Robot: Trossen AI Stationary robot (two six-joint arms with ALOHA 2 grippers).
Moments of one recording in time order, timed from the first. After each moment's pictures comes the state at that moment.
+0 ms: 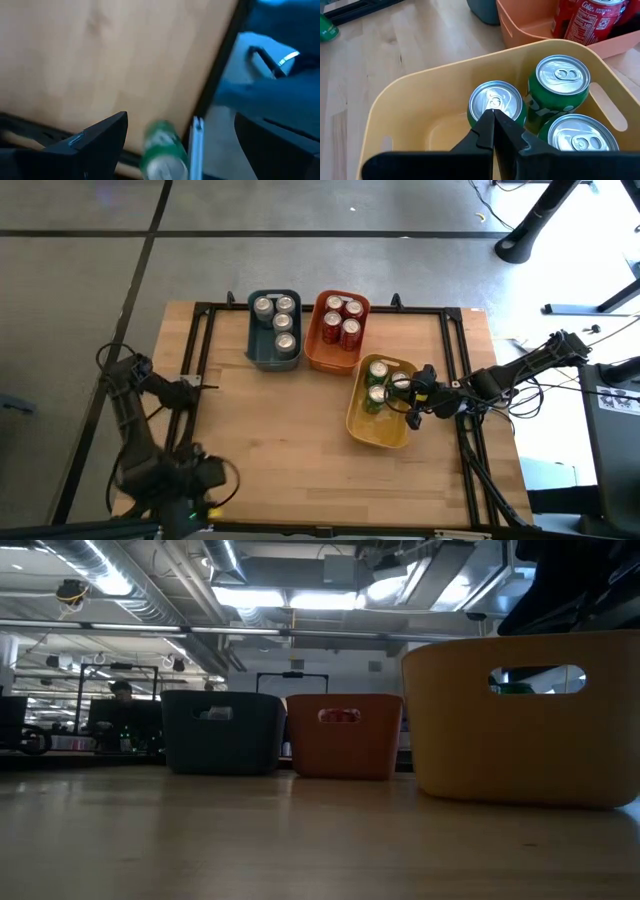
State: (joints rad) left arm -1.05 1.68 1.71 -1.44 -0.20 -1.40; right arm 0.43 0.88 0.68 -0.58 0.56 0.71
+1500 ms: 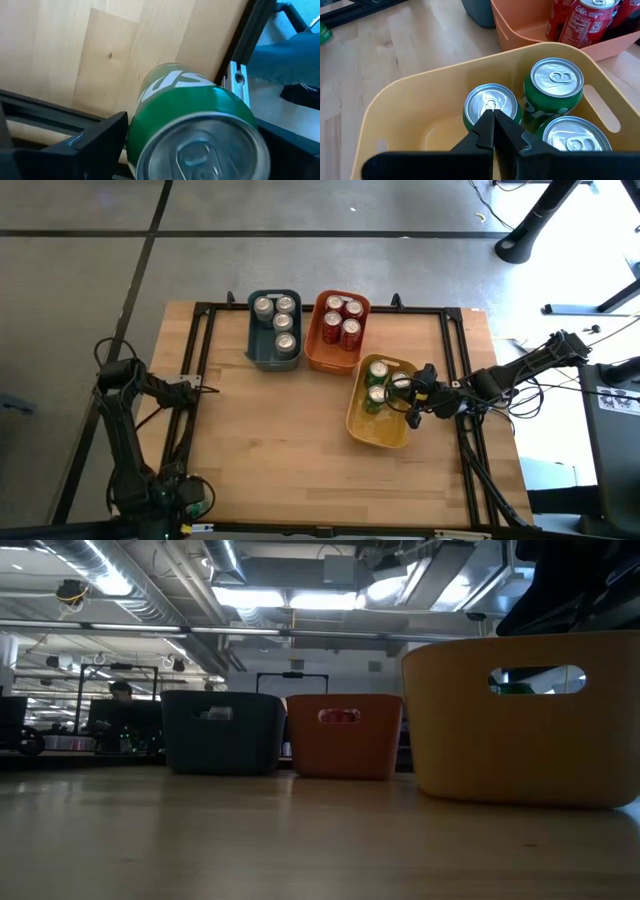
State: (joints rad) left arm -1.29 1.68 1.24 -1.00 -0.10 -1.63; right arm 0.43 0.88 0.68 -0.58 0.58 0.71
